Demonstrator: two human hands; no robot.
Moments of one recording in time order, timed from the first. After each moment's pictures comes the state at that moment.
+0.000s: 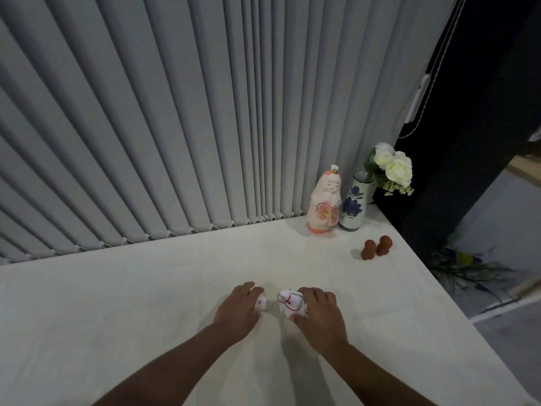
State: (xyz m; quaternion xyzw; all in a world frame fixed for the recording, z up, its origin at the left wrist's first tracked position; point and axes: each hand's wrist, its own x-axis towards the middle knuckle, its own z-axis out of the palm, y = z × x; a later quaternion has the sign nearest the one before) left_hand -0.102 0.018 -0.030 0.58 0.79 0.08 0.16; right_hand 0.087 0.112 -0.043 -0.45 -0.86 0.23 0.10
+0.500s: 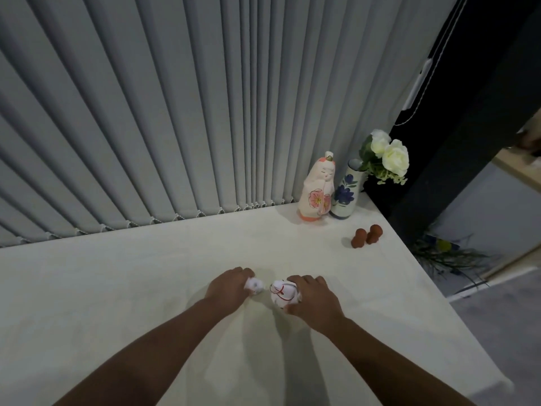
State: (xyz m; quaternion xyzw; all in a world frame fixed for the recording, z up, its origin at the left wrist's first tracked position) left_hand -0.122 0.043 -0.025 0.57 0.79 0.10 0.23; right_hand 0.085 0.135 -0.027 -0.42 -0.87 0.24 -0.01
